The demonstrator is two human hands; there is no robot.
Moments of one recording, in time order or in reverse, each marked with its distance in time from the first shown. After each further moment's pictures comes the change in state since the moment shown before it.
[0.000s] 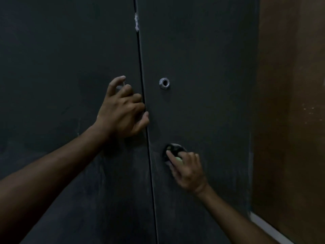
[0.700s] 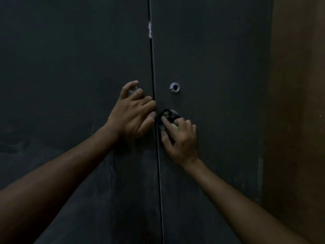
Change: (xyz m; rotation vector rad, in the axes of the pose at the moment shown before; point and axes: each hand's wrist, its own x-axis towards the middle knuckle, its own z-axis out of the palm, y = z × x) left_hand -0.004 -0.006 -0.007 -0.118 -0.047 0.007; right_hand 0.126 -0.029 -0.009 0.143 0.110 0.133
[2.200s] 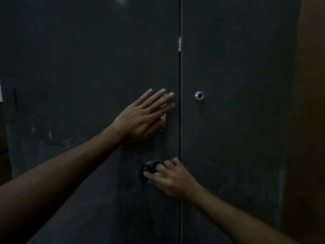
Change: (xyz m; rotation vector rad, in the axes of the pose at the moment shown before) left_hand -0.039 -0.046 -0.036 0.009 -0.171 0.132; right_hand -0.068 -0.068 0.023 0.023 -0.257 -0.661
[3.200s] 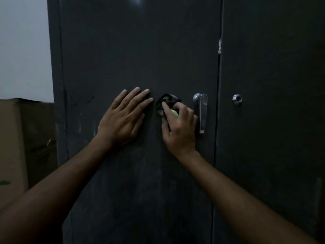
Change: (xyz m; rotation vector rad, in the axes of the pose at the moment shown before) left_hand -0.119 -0.066 -0.033 0.101 0.024 -0.348; right_hand 0.189 0.005 -0.004 0.010 0.285 0.675
